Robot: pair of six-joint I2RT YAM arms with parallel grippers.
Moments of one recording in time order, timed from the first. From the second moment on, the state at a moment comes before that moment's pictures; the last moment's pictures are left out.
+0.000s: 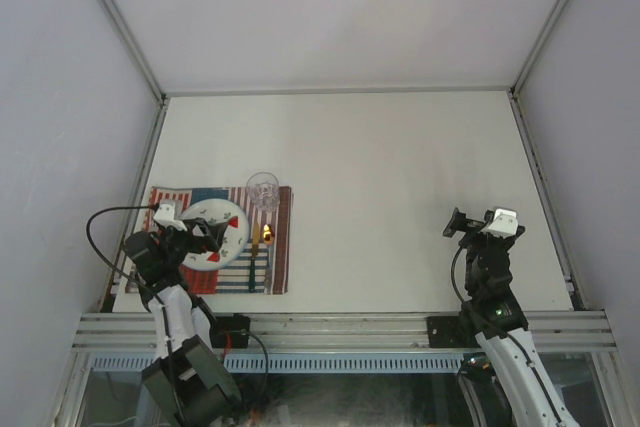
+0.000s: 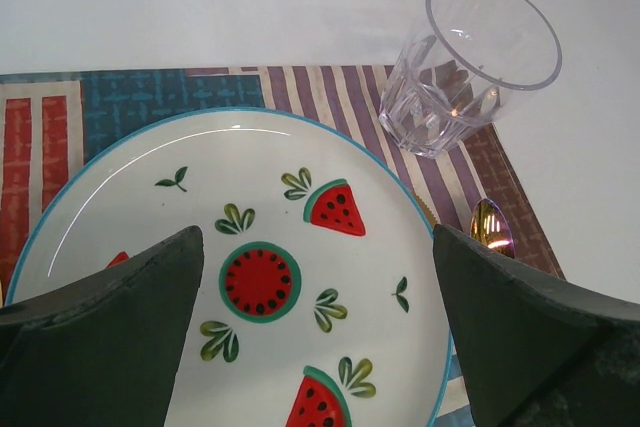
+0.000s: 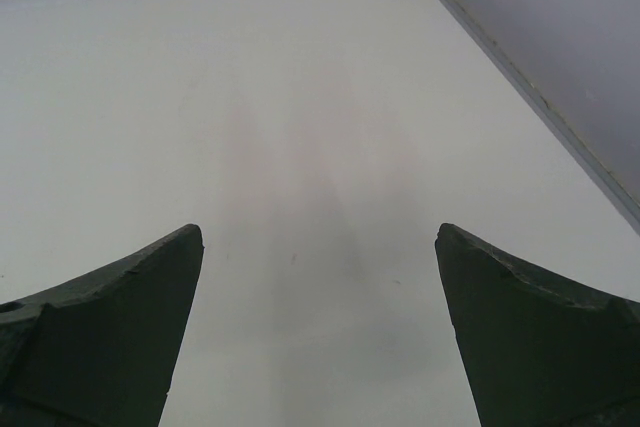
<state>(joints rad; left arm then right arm) 0.61 0.68 0.09 0.20 0.89 0.04 0.27 0.01 0.01 -0.10 0.51 0.07</state>
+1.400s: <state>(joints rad) 0.63 0.00 0.01 0.03 0.60 -0.08 0.27 0.01 0.01 -0.10 0.50 0.08</state>
